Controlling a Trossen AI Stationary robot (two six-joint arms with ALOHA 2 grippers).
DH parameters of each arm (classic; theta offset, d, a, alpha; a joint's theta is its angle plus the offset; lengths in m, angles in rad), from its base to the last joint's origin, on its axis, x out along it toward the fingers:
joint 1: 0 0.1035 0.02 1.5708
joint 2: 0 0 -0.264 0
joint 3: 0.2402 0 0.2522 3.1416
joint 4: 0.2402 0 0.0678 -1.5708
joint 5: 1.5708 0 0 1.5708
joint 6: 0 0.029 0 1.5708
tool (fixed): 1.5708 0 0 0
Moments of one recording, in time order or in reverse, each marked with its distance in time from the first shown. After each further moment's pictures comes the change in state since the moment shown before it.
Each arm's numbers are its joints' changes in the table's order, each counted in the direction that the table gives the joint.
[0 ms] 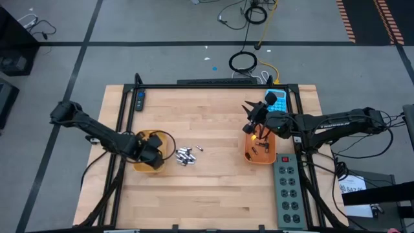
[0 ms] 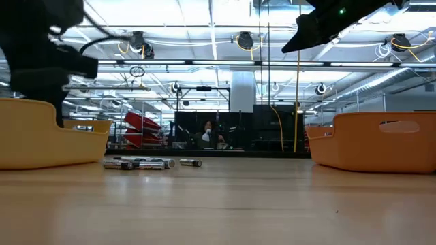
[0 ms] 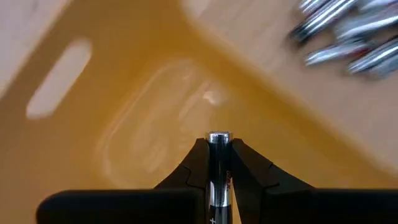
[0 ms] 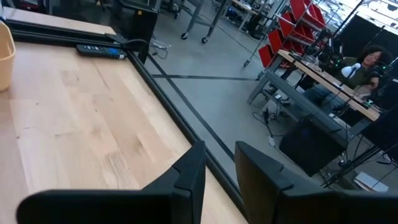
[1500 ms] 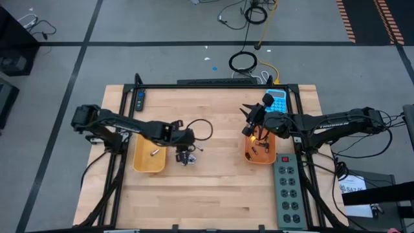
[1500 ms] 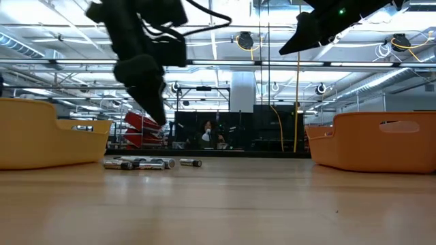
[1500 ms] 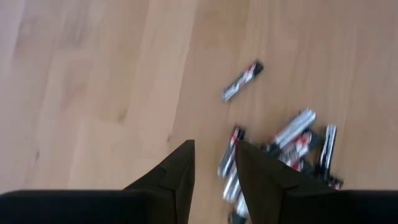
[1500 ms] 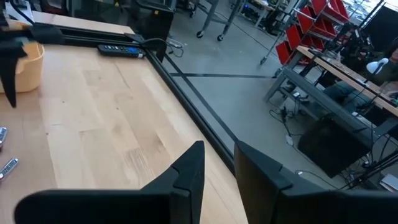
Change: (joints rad) left arm 0.336 -0.351 0.360 -0.298 0.141 0.887; right arm 0.000 -0.013 0.002 0.014 -0.072 0.048
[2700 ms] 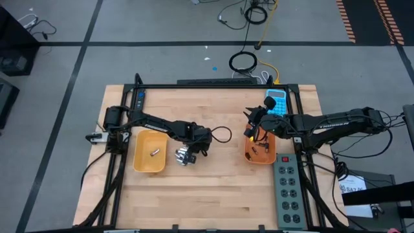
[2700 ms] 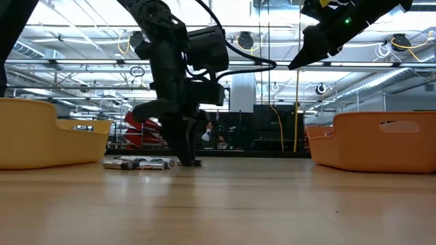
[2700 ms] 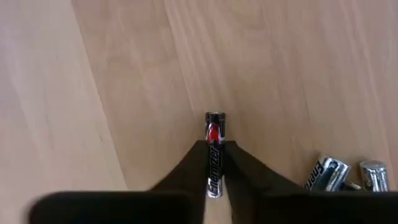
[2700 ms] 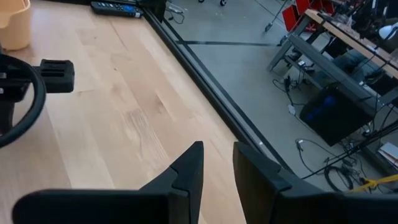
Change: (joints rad) left arm 0.090 -0.385 0.211 -0.035 0.225 0.462; right arm 0.000 0.000 0.000 0.198 0.002 0.152
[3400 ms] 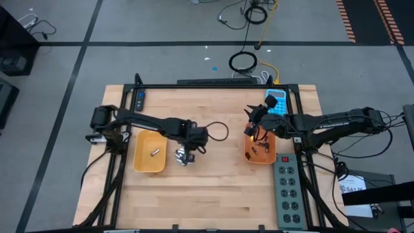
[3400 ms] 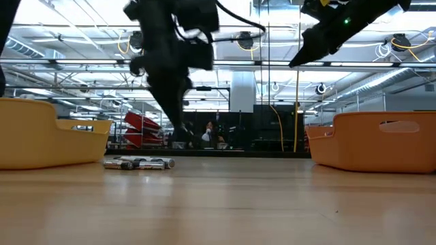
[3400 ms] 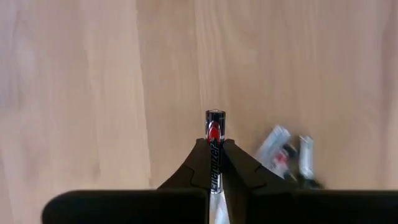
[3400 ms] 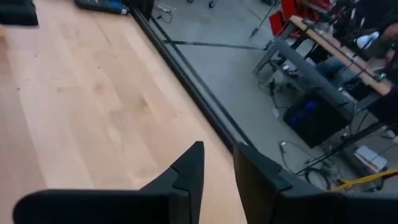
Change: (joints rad) left arm -0.048 0.171 0.073 0.234 -0.068 -0.246; right arm 0.000 0.005 0.000 -0.019 0.056 -0.071
